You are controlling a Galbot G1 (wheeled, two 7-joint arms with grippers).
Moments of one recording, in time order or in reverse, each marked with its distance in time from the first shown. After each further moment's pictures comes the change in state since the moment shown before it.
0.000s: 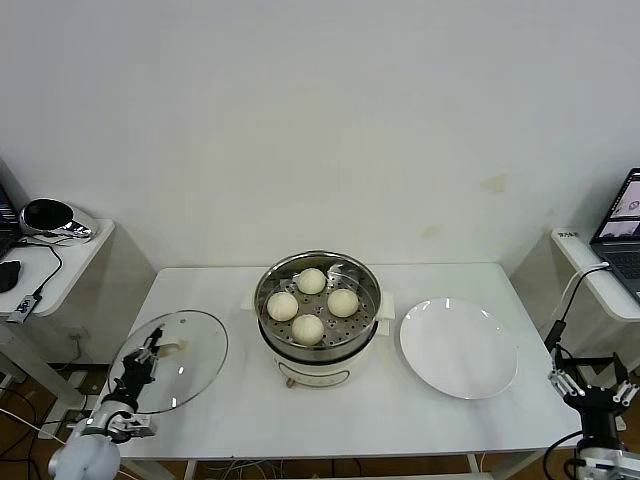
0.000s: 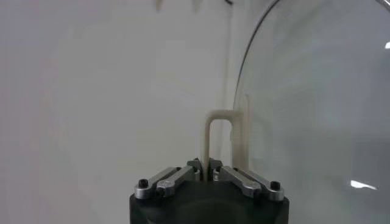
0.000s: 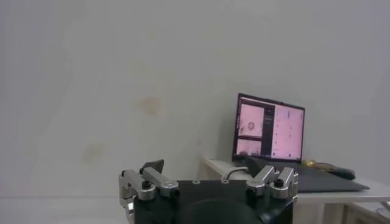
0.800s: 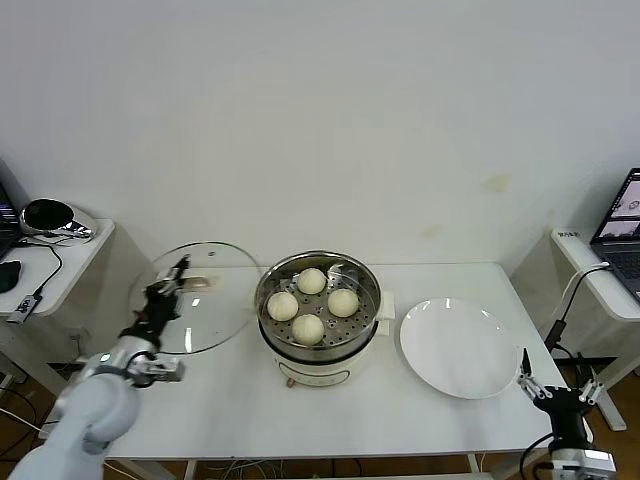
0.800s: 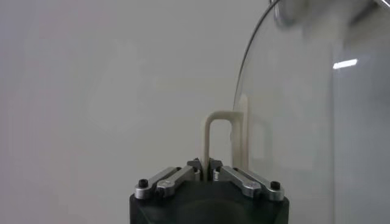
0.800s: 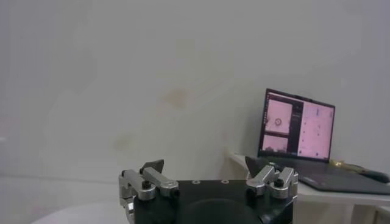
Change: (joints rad) left arm -0.159 0.160 0.256 -0.409 -0.075 0.342 0.245; right arm 0.003 0.039 -0.081 -0.007 -0.107 0.011 -0.023
